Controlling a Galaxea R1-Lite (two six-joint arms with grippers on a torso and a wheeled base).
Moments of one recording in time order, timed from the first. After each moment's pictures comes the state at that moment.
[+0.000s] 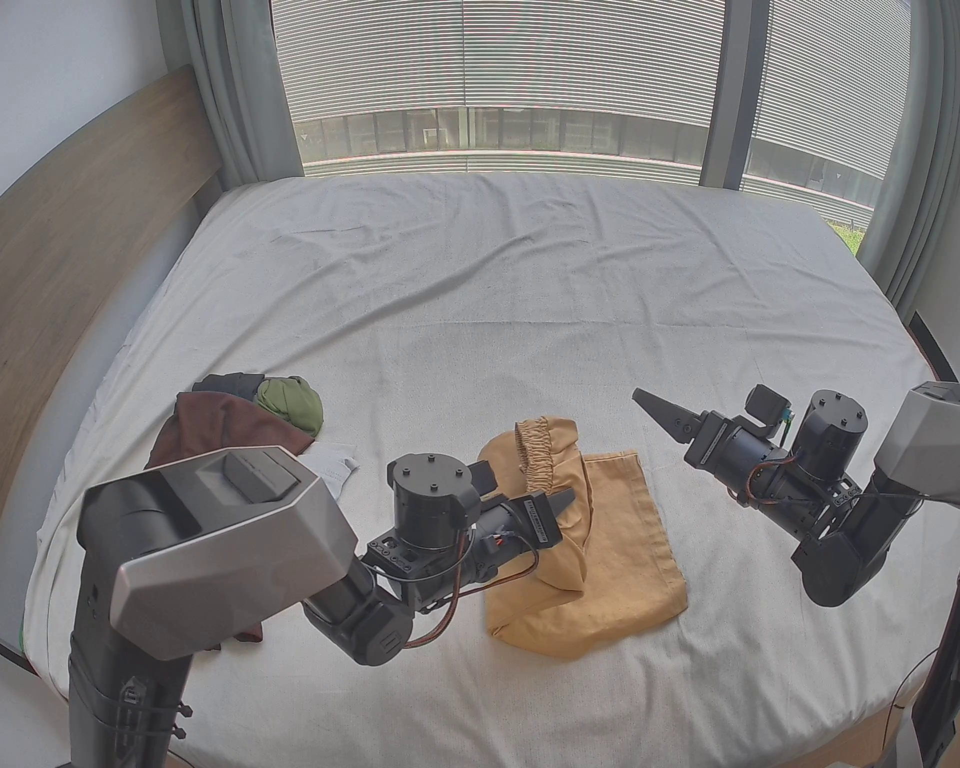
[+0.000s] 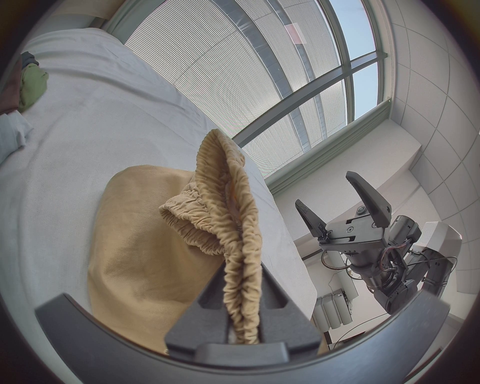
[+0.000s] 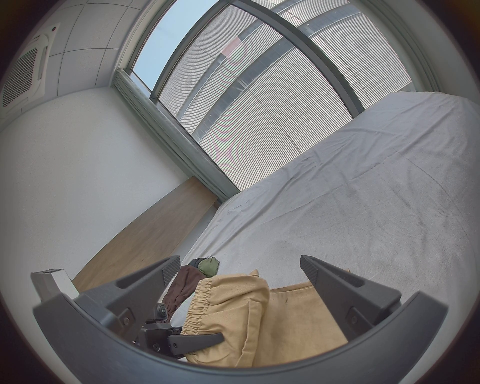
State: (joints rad) left arm -0.68 2.41 -1.04 -1.21 -0.18 -0.71; right arm 0.30 2.10 -0.61 -1.54 0.29 0.56
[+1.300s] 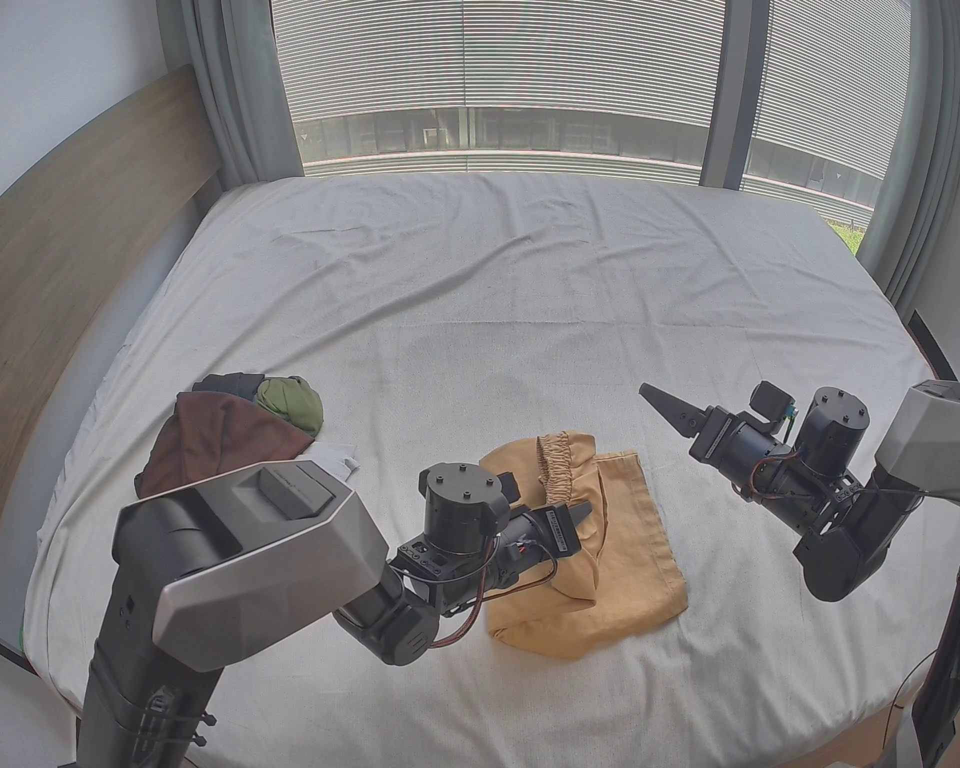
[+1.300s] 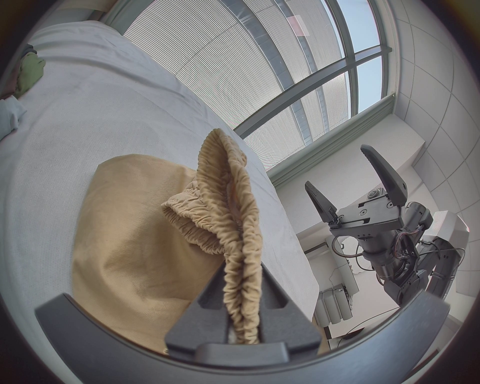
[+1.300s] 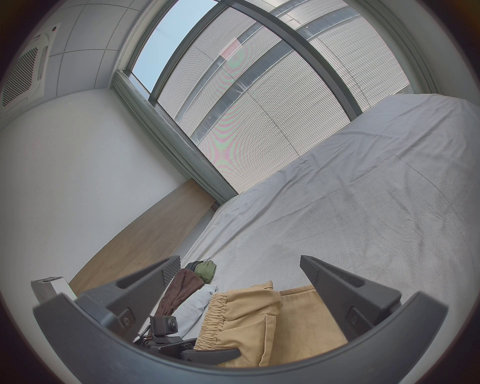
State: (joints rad) left arm -0.71 2.49 -1.15 -1.14 -0.18 -0.71; right arm 0.28 2.11 -0.62 -1.54 0.30 0.57
